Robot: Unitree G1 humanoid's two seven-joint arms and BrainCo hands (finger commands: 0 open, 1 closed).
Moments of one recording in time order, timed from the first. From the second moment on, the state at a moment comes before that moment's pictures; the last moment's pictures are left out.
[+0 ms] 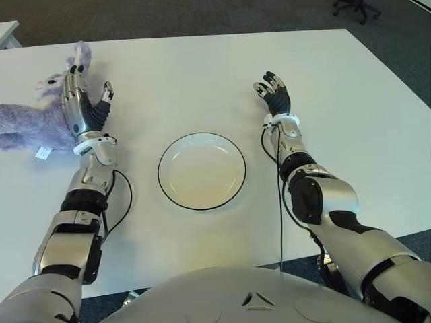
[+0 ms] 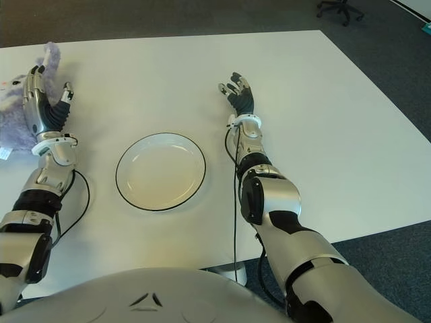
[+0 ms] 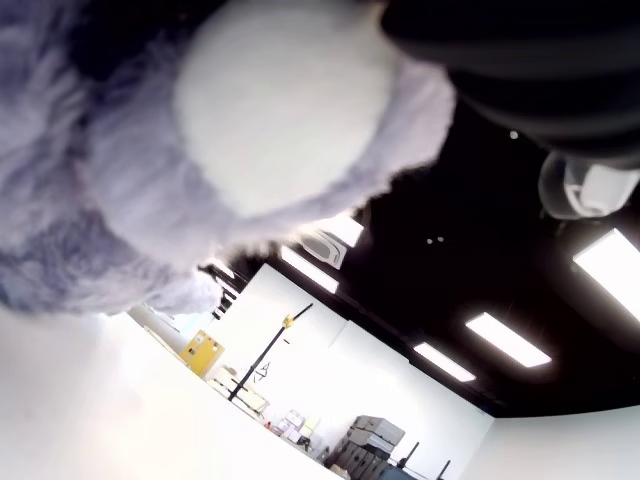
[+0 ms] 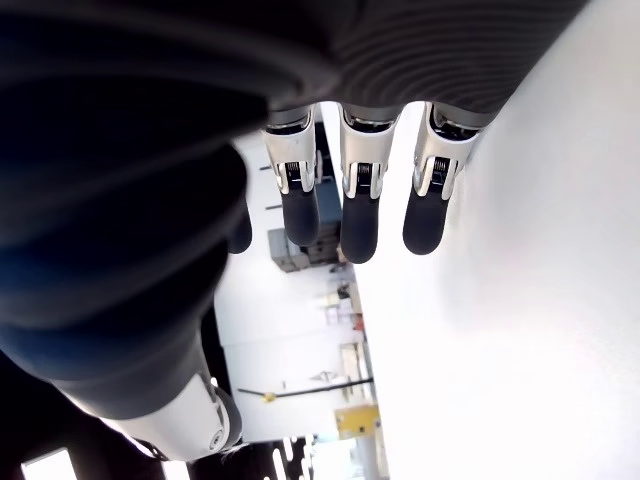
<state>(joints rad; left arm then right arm) -0.36 0.44 0.03 0.65 0.49 -0.20 0.75 -0.90 -0.06 -0.31 1.30 0.05 -0.38 0.01</state>
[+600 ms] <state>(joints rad) -0.34 0.43 0.04 0.61 0.48 -0.15 0.79 -0.89 -0.06 -0.32 1.30 0.04 -0.39 0.02</state>
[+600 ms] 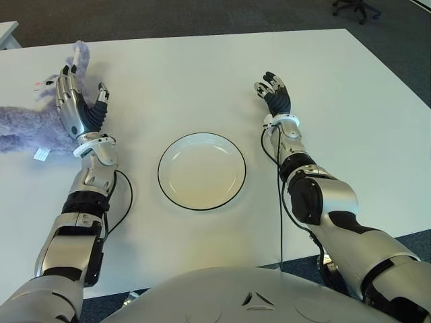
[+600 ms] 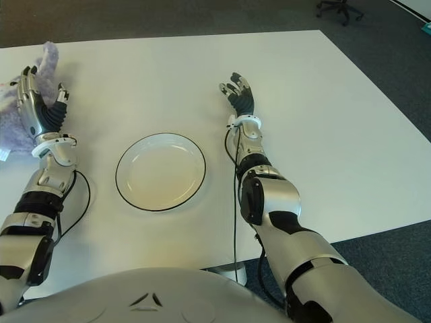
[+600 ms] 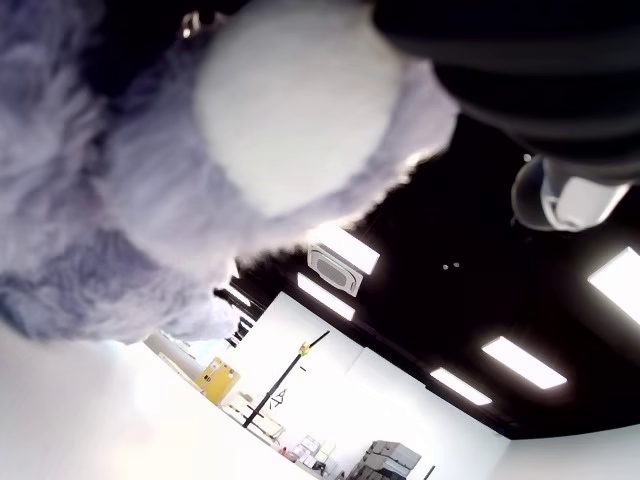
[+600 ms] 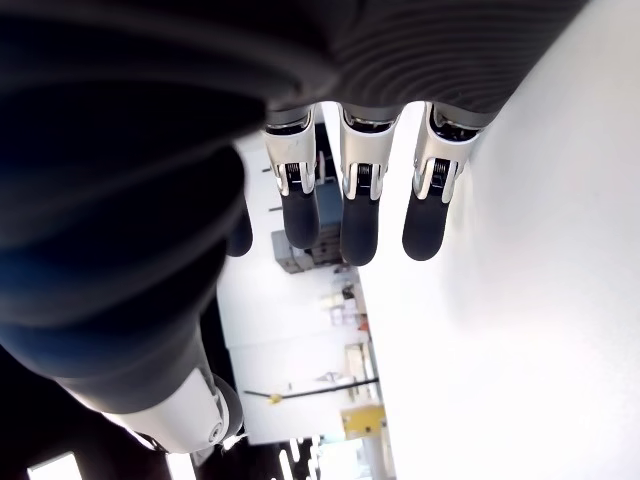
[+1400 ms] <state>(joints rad) -0.32 0.42 0.10 0.61 0.45 -0.20 0.81 -0.89 -0.06 -0.29 1.30 0.04 -0.39 0.00</state>
